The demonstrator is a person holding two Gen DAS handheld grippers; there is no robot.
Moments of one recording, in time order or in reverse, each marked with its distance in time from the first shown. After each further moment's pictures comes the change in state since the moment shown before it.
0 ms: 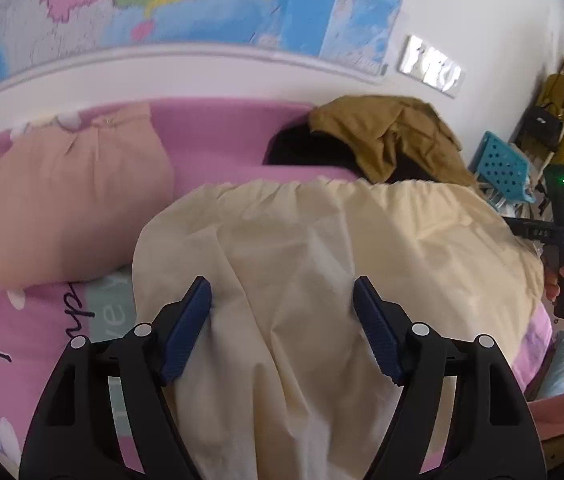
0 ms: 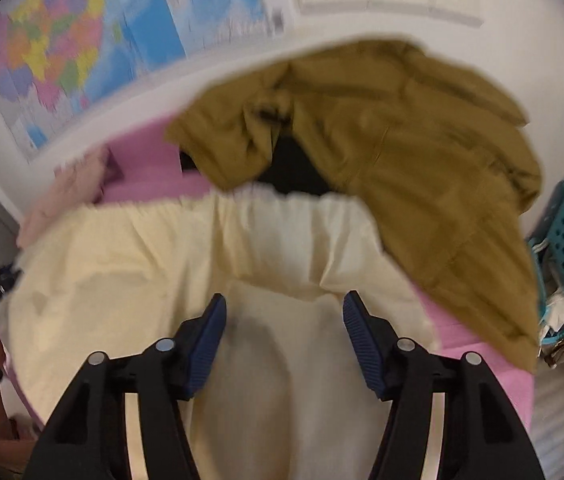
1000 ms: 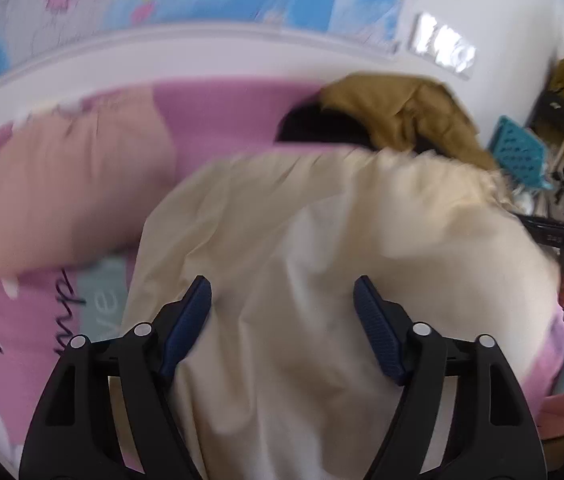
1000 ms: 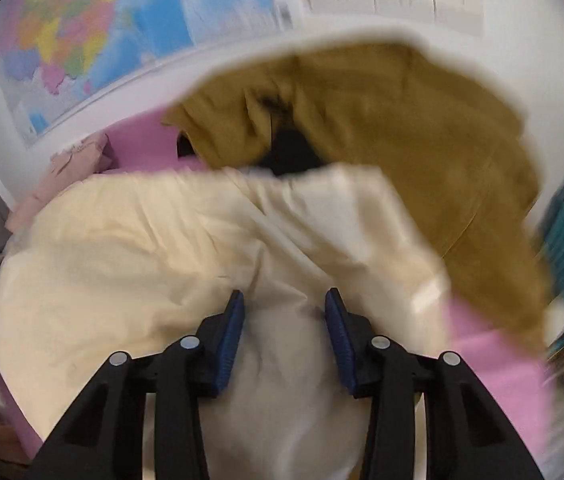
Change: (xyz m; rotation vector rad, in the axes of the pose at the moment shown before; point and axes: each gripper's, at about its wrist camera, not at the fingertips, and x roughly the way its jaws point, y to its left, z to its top) left arm 0.024 -0.001 -0.018 0.006 0.029 0.068; right arm 0.012 -0.013 -0.021 0.025 -0.074 0.029
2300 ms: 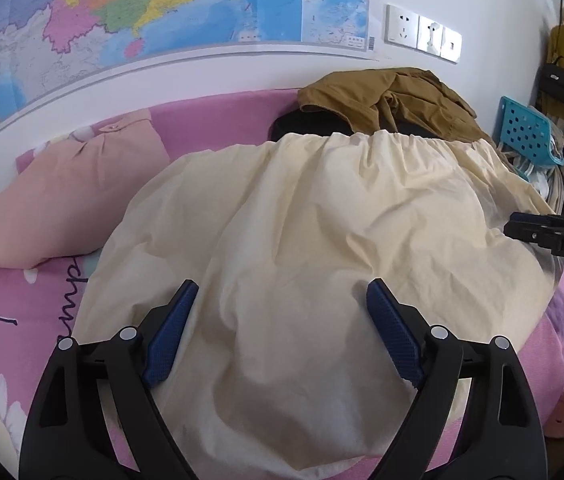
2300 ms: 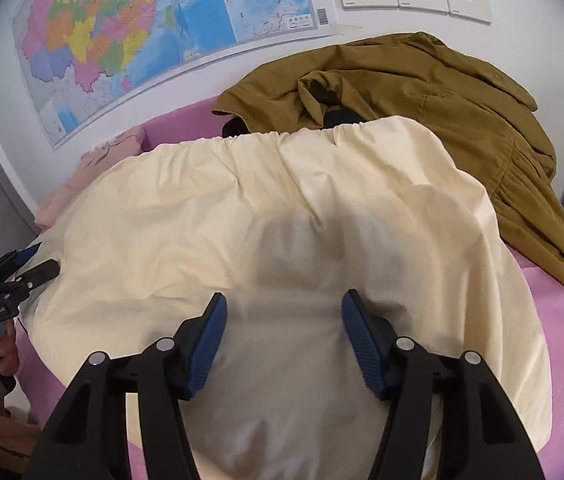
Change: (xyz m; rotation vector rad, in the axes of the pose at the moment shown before) left arm -0.034 -0.062 -0.027 0.098 -0.080 0.121; right arm -0.014 0.063 -0.059 -0.045 -0.071 0.015
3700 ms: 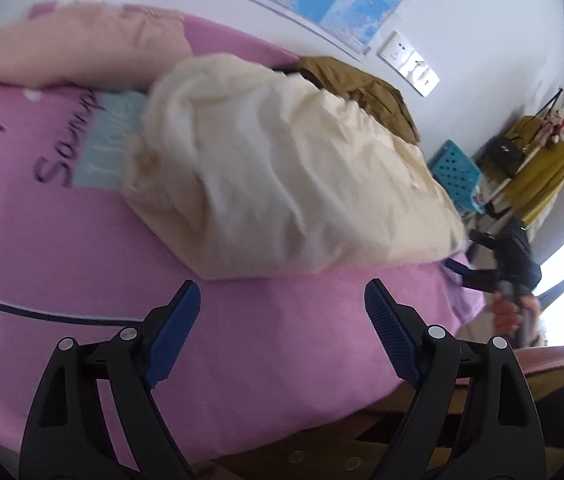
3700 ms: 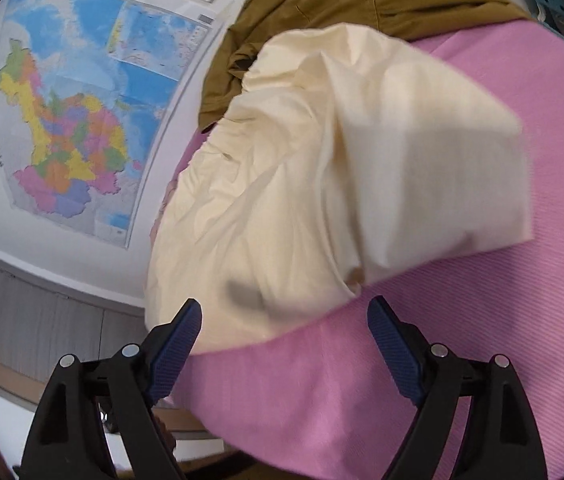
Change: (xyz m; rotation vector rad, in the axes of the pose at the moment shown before) left arm -0.058 0.056 -0.091 -0.341 0.120 -0.393; right arm -0.045 -0.066 -0.079 0.640 0.098 0.397
